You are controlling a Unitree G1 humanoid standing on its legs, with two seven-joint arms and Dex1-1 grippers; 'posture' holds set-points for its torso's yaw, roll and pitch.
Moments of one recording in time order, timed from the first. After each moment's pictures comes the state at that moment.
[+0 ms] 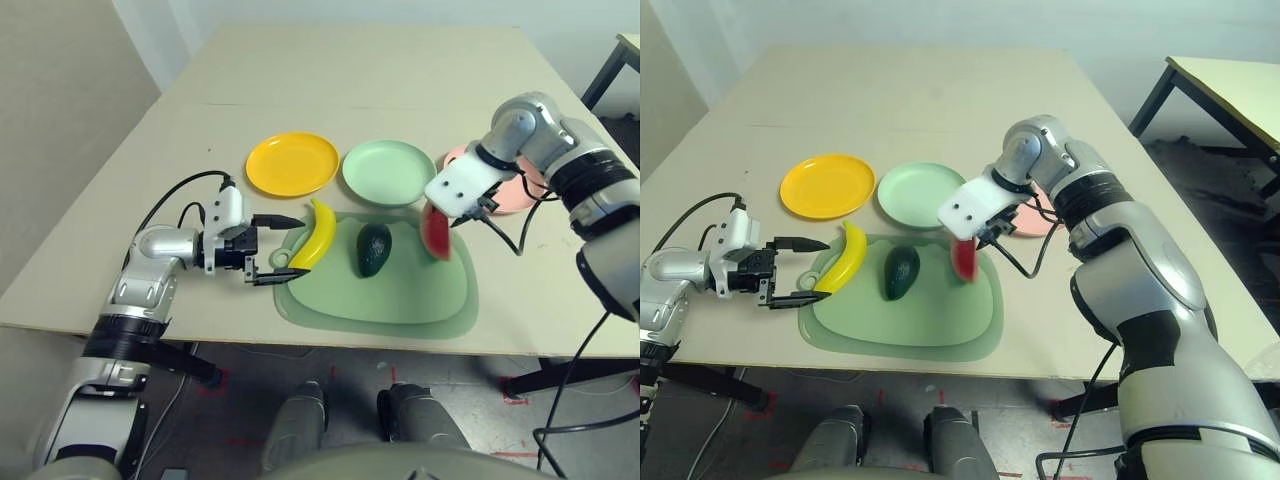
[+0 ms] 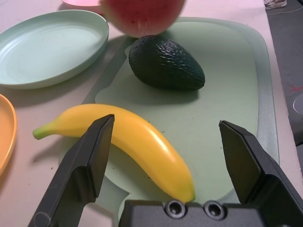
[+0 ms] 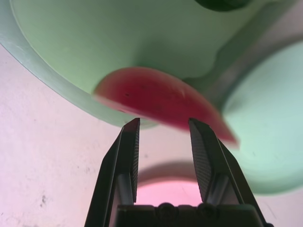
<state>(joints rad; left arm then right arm) -0.38 0.67 -0.05 0.24 -0.32 -0.05 -1.35 -1.35 -0.65 0.83 0.96 -0.13 -0.61 1.61</state>
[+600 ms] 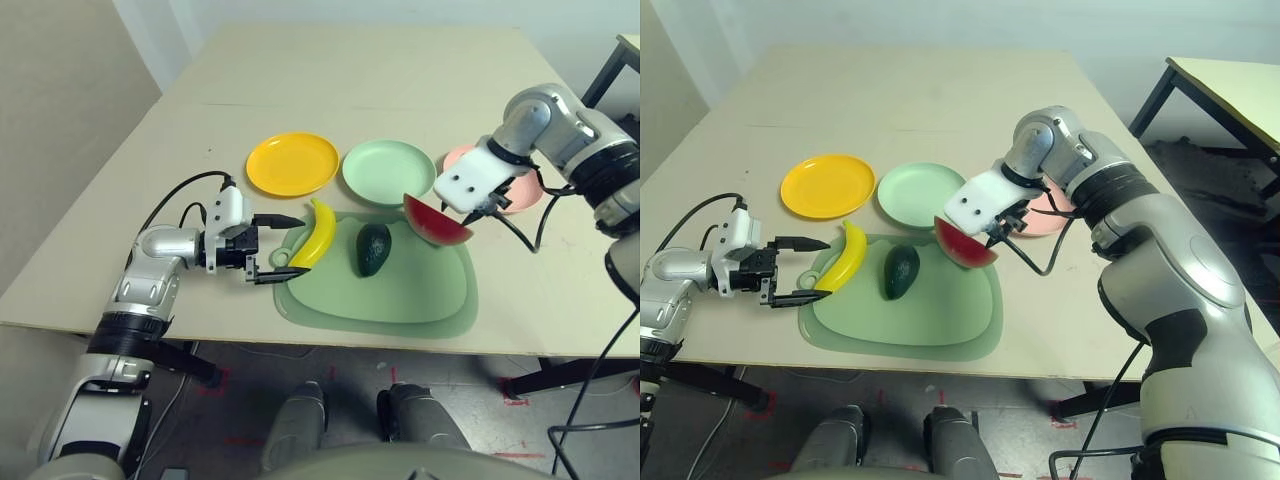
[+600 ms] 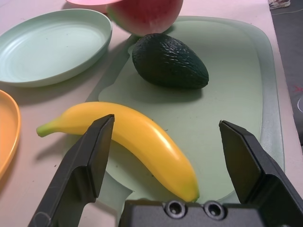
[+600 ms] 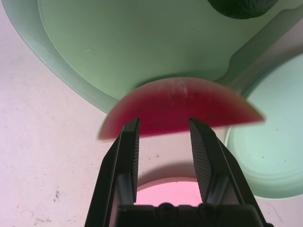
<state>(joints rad) -0.41 0.67 -0.05 0.30 -0.31 -0.08 -1.35 -1.35 -0.72 0.96 0.85 -0.02 -0.58 1.61</state>
